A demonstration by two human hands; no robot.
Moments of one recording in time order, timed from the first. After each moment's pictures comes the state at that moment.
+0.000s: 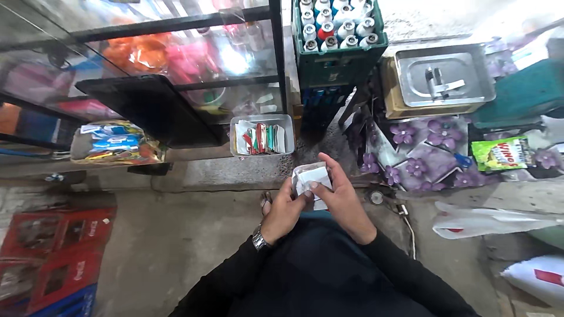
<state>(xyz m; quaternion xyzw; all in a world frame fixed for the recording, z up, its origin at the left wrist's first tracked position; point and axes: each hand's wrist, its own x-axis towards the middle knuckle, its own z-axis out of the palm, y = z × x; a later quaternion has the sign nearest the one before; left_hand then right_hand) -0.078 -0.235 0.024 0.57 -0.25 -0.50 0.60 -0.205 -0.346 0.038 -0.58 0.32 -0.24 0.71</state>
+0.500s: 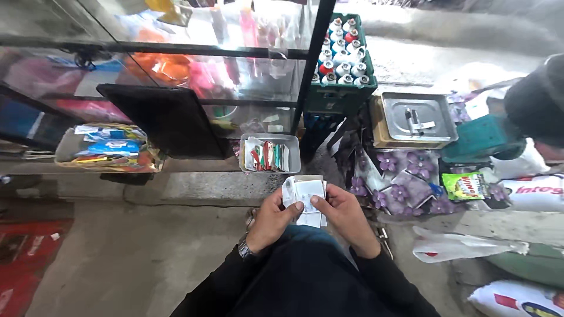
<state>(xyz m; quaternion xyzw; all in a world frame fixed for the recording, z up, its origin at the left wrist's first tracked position) -0.027 -0.225 0.033 0.48 -0.29 -0.49 0.66 -0.188 -0.353 0.068 -0.66 0.27 -0.22 0.66</state>
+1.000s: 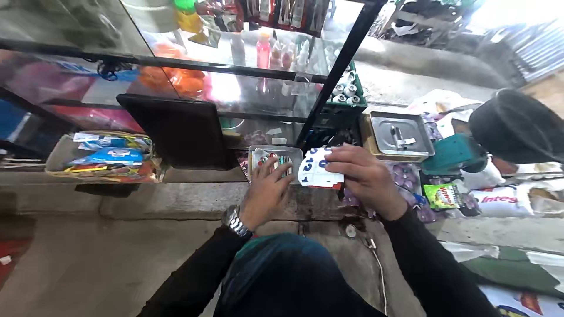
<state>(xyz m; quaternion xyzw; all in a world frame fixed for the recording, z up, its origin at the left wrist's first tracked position) 0.060 -0.254 0.040 0.70 -0.65 -0.05 0.29 -0.144 -0.434 0.152 -0.95 0.04 -0.25 0.16</state>
